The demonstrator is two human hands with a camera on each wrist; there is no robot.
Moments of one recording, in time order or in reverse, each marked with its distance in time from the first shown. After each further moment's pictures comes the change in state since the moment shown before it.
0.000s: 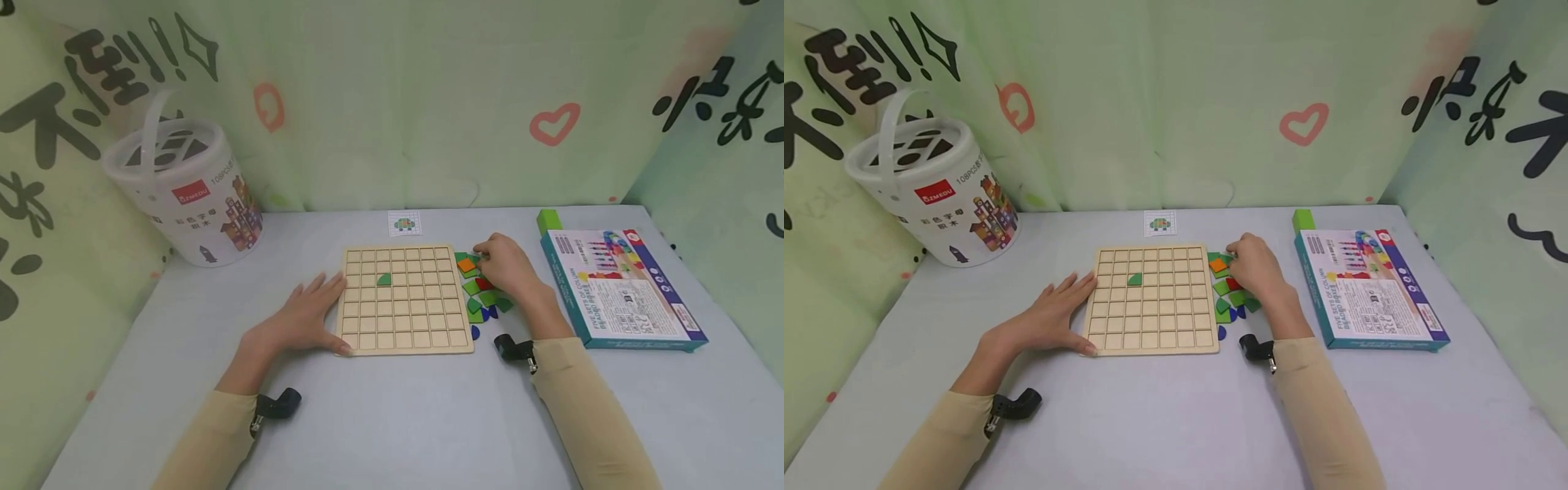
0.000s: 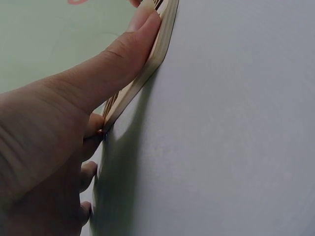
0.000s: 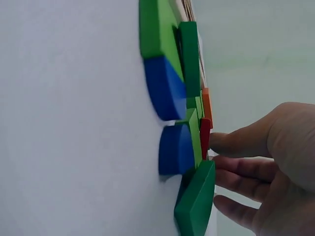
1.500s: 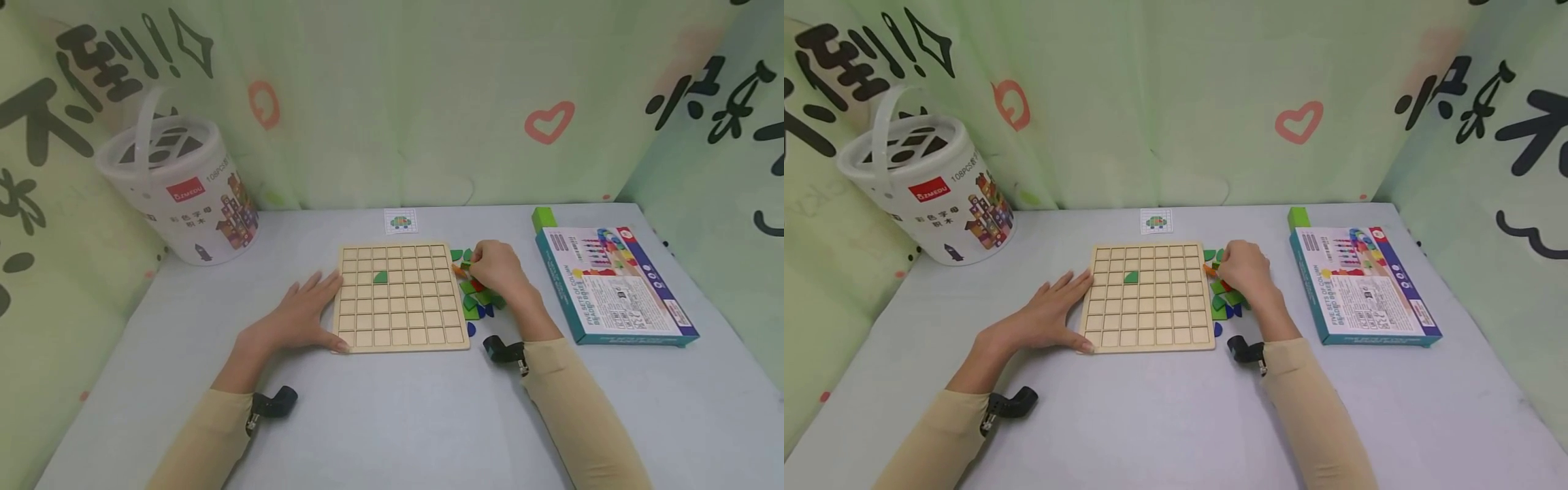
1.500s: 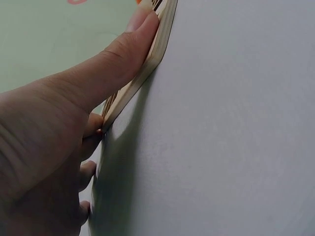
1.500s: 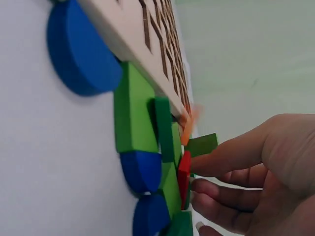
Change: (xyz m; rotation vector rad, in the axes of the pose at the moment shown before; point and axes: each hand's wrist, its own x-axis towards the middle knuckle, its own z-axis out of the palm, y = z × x) left_hand -0.001 -0.002 0.002 -0.009 0.009 0.003; right_hand -0.010 -0.012 0.001 0.086 -0.023 0.158
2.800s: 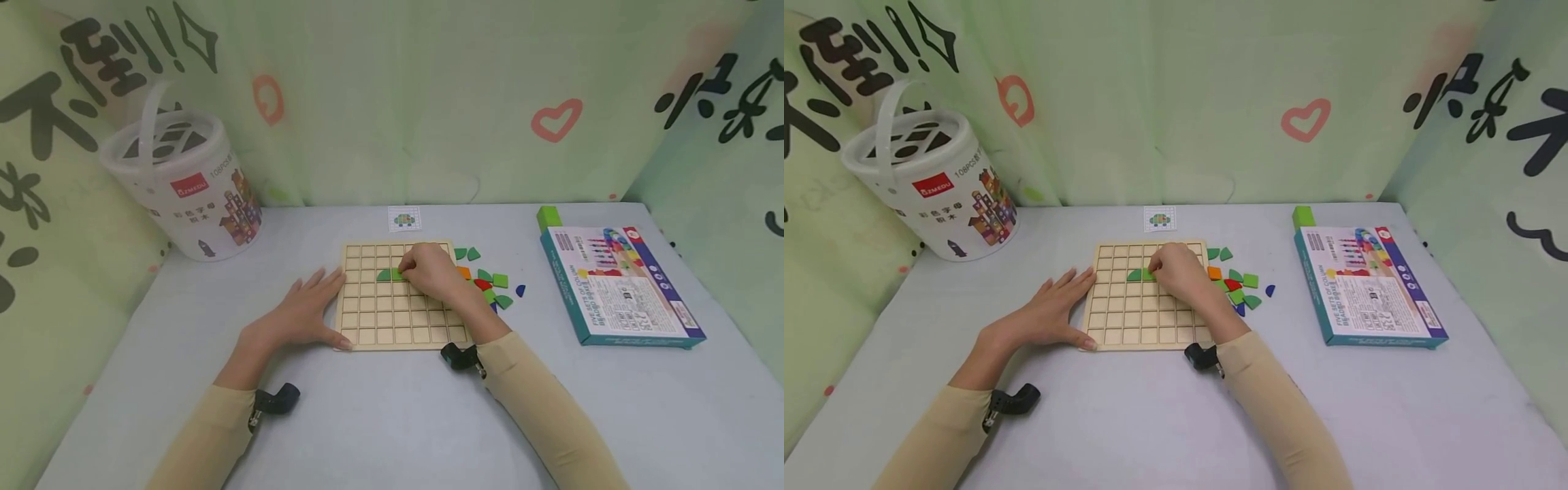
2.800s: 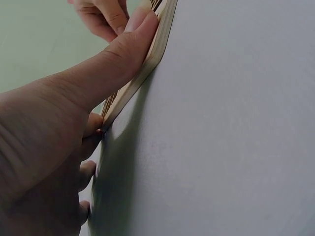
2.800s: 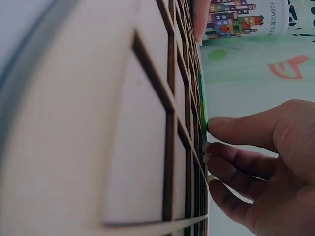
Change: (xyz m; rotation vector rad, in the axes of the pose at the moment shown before) left_hand -0.001 0.004 -0.002 0.006 -0.001 -0.017; right_hand -0.001 -0.080 0.050 0.040 -0.101 -0.407
